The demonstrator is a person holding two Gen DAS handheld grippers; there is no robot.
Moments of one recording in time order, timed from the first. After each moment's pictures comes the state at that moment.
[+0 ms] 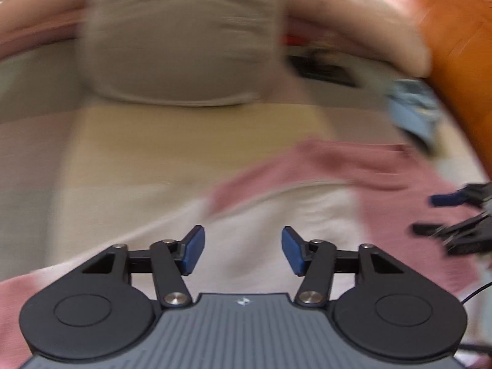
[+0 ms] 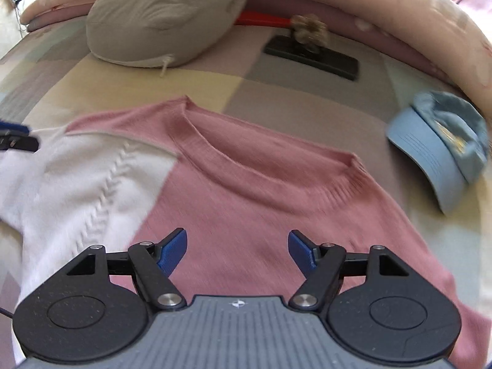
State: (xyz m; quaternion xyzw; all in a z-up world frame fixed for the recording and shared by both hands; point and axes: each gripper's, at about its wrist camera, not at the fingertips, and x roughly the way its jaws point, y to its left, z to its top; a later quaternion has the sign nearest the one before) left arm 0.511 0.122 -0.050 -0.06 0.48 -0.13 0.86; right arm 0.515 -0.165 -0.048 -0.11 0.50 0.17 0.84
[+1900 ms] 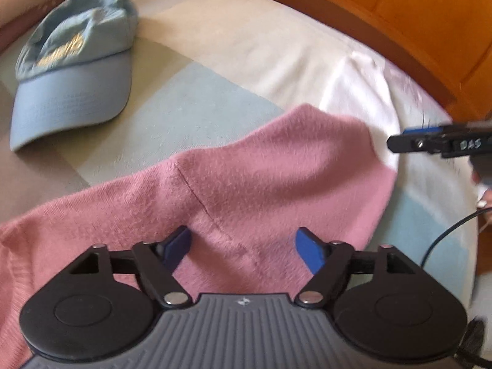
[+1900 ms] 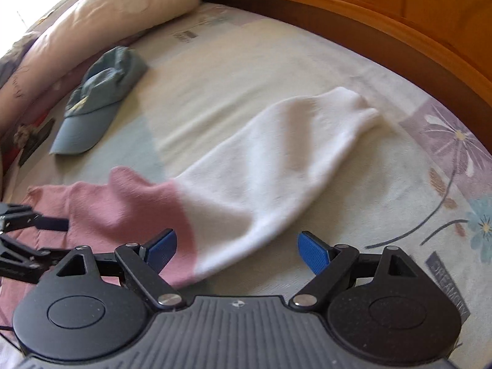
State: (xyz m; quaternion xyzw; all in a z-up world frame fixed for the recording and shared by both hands) left arm 0.525 -0.301 -0.091 0.17 0.52 -0.43 0.72; right arm 0.383 -0.569 -0.079 0.22 0.46 -0.12 0.85
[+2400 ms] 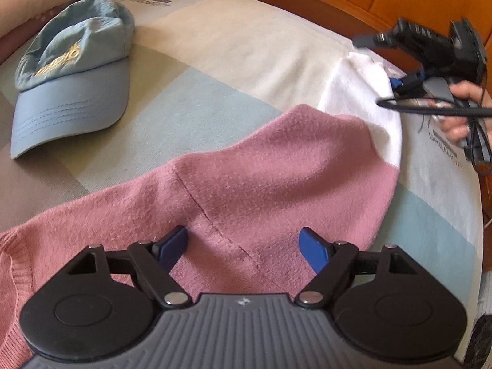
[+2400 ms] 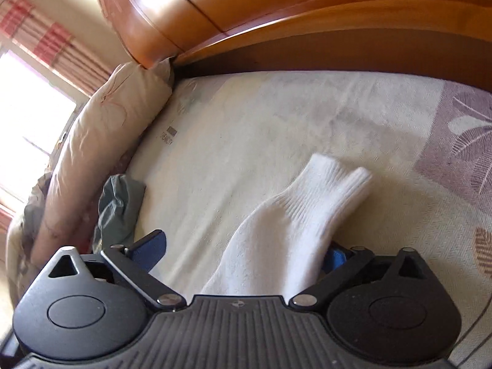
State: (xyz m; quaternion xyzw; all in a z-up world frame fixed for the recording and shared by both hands) left arm 0.523 -0.293 -0.086 0.18 0.50 -0.44 0.73; right arm 0.412 -0.676 -0.109 0.43 0.31 -0.09 0.84
